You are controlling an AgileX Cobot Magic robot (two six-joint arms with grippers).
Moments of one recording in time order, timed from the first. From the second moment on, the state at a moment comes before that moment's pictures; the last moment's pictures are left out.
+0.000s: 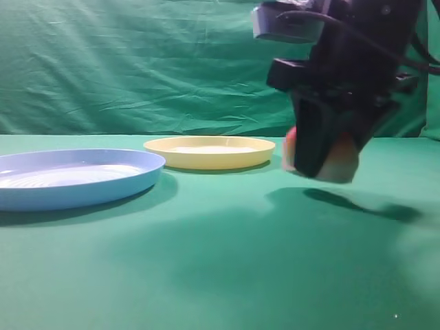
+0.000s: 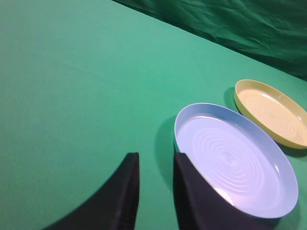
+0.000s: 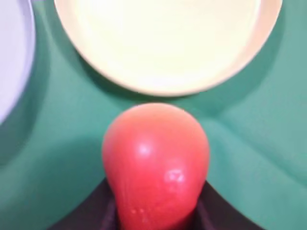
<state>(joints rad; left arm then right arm) 0.02 -0.01 0.02 -0.10 0.35 -0.12 0.58 1.80 -1.25 -0.05 0.52 0.01</state>
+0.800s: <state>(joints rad) 0.02 -0.01 0.02 -0.10 0.35 -0.12 0.58 2.04 -1.53 -0.05 0.44 -0.05</state>
